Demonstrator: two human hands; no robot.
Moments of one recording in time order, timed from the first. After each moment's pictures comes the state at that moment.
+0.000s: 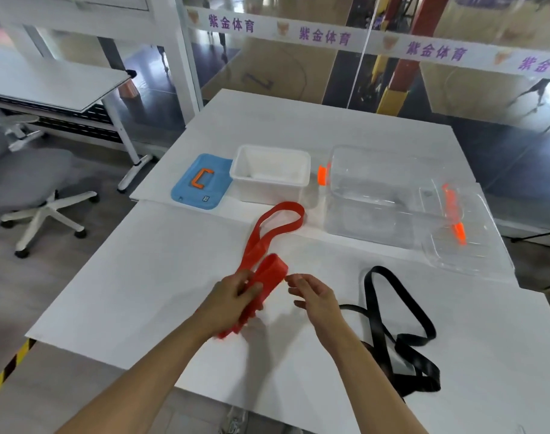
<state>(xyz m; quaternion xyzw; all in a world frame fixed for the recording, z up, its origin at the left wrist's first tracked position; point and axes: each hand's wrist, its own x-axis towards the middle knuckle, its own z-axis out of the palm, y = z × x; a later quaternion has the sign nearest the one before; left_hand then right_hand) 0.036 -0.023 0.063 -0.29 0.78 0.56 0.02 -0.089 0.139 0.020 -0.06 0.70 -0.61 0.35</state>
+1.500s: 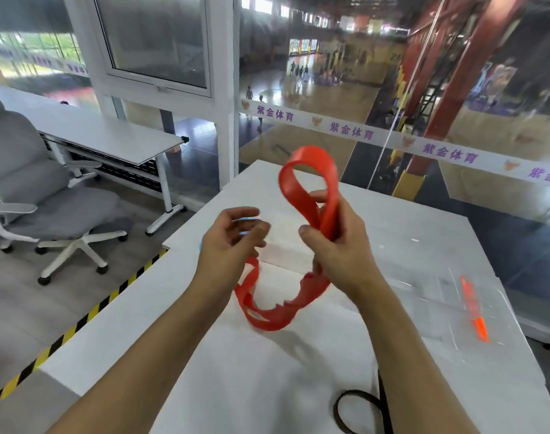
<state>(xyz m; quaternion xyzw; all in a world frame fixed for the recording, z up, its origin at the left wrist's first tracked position) 0.021 -0.061 0.252 -0.27 0.61 0.65 -0.38 -0.102 0.066 0.289 -0.41 0.69 -0.58 0.12</state>
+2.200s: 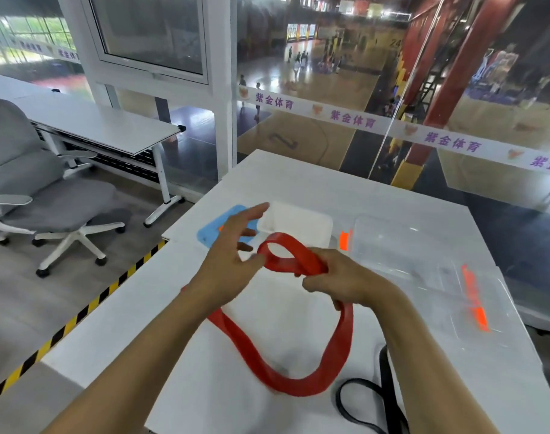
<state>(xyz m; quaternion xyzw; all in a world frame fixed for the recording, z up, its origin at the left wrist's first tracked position) 0.030 -0.078 0.226 -0.21 0.80 0.48 -0.28 -0.140 0.069 0.235 -0.45 0.77 -0.30 0.35</state>
